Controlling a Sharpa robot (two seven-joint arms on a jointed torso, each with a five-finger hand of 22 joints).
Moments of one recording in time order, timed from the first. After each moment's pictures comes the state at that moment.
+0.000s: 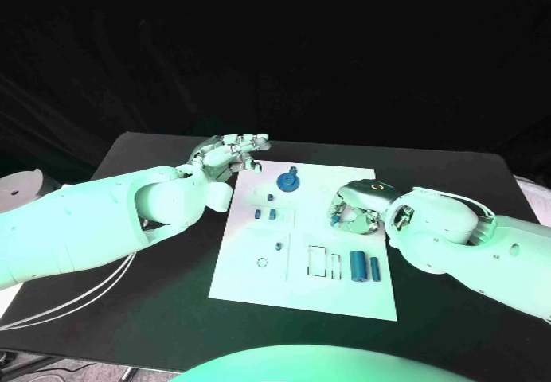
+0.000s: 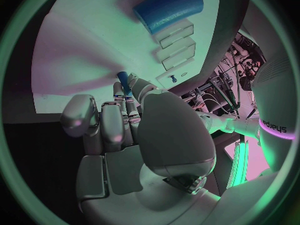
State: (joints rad) left arm 1.17 -0.84 -0.02 1.53 0.16 -0.25 0.34; left_hand 1.36 -0.17 0.45 0.01 0.15 1.05 0.19 0.07 0.07 1.12 0.12 0.13 0.07 1.22 0.03 1.01 0.49 0.17 1.21 0.12 0.61 0.82; right arm 1.05 -0.86 0.04 1.67 -1.74 -0.12 -0.23; right_hand 1.44 -0.11 0.37 0.09 0.06 1.15 0.12 0.08 0.08 1.15 0.07 0.15 0.06 1.47 -0.01 1.26 1.15 0.11 1.38 0.09 1.20 1.01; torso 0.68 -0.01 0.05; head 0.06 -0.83
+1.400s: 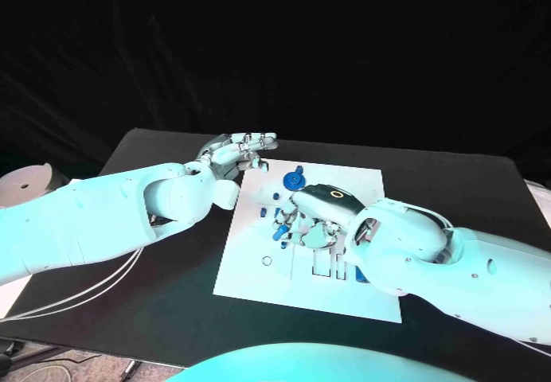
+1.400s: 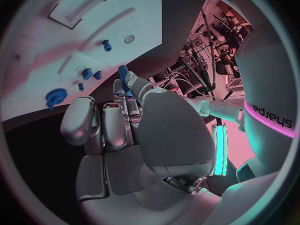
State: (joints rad) left arm 1.17 -0.84 -0.02 1.52 0.16 -0.24 0.33; left_hand 1.37 -0.17 0.45 0.01 0.15 1.05 0.19 0.07 0.07 1.12 0.12 0.13 0.07 1.22 0.03 1.01 0.49 0.17 1.21 0.12 0.61 0.82; right arm 1.03 -0.72 0.04 1.81 -1.65 -0.23 -0.20; right_hand 1.44 -0.10 0.43 0.05 0.05 1.20 0.11 0.10 0.09 1.24 0.04 0.13 0.07 1.46 -0.03 1.29 1.18 0.11 1.41 0.07 1.23 1.05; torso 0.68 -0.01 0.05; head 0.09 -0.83
